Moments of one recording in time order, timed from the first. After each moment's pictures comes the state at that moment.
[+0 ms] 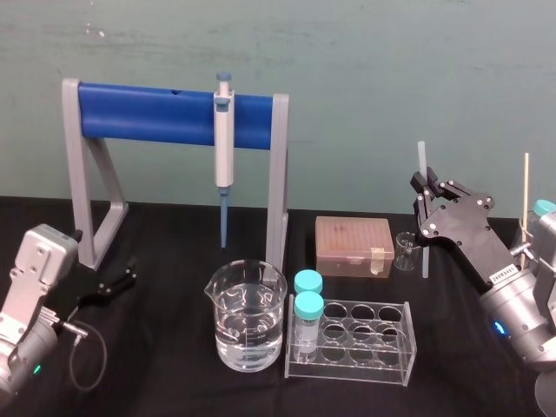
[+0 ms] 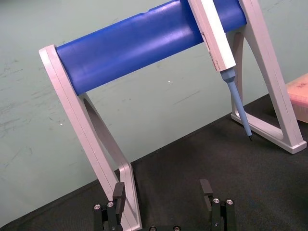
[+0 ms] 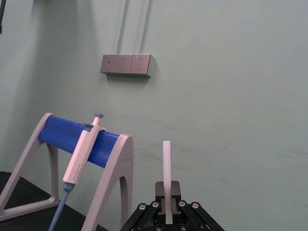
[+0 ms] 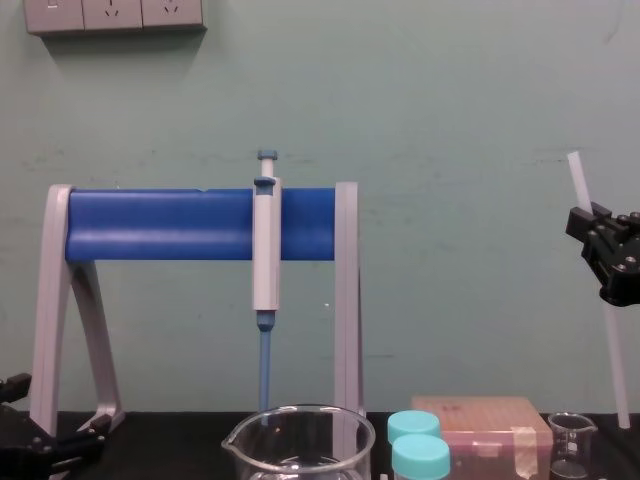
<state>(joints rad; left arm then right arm) -0.20 0.60 0.45 -1.41 -0.25 -0.12 0.03 0.17 0.30 -0.16 -1.45 0.19 -0.43 0.32</state>
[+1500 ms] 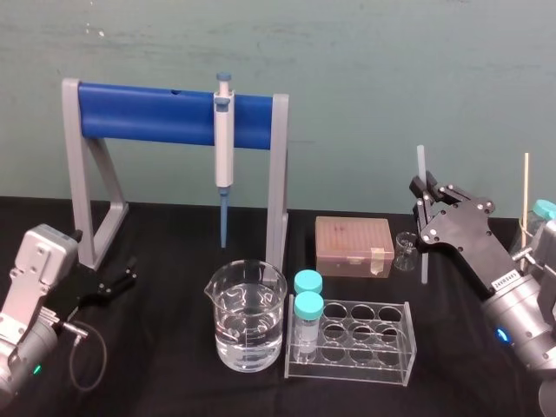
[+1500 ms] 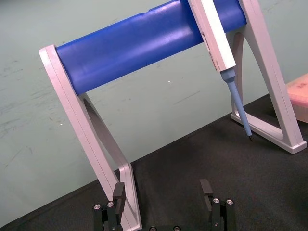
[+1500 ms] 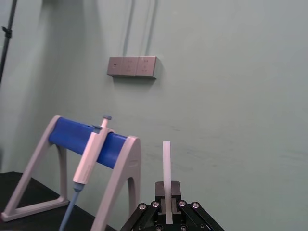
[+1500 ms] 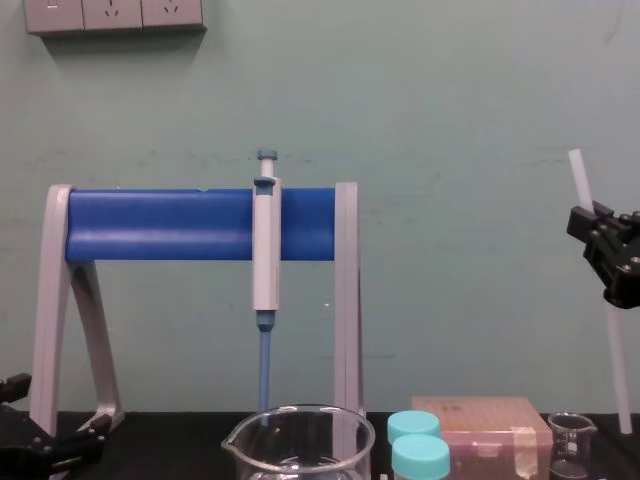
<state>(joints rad) -0.20 0.60 0.45 -1.41 -0.25 -0.12 0.03 0.13 0.29 -0.14 -1.49 0.19 -0.42 0.35</state>
